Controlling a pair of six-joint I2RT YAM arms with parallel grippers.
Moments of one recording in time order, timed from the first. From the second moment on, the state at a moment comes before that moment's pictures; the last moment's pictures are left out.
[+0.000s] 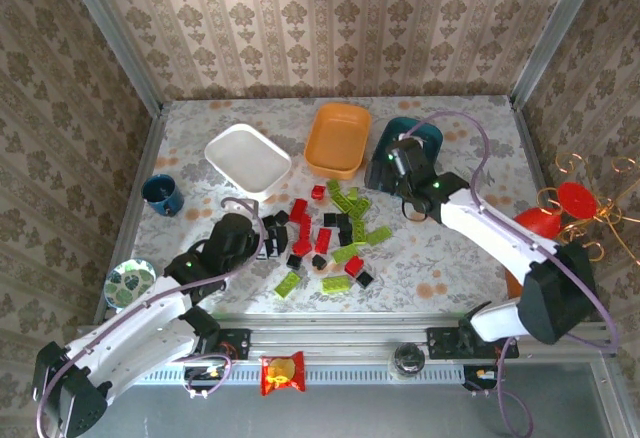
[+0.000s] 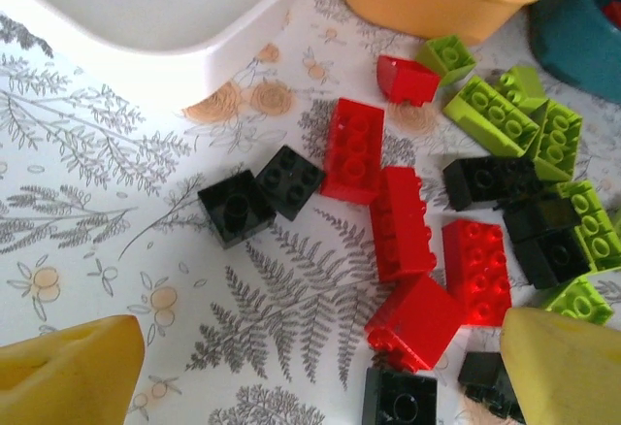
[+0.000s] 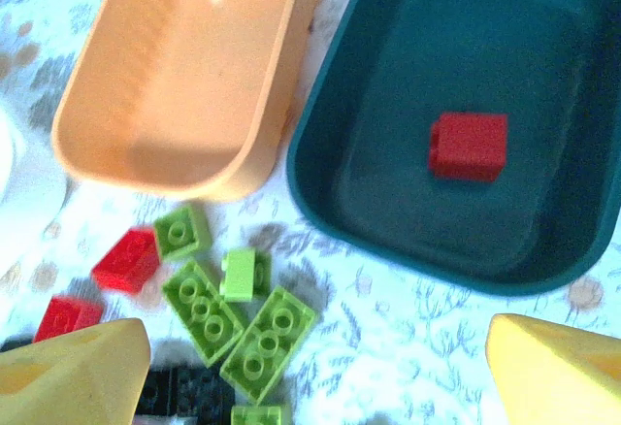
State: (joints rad) left arm -0.73 0.76 0.49 -0.41 -0.21 -0.51; right arm 0.51 1.37 1.04 -0.45 0.25 0.55
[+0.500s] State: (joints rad) left arm -0.74 1.01 0.49 -0.43 -0.11 -0.51; right arm 0.60 1.26 0.82 -0.45 0.22 0.57
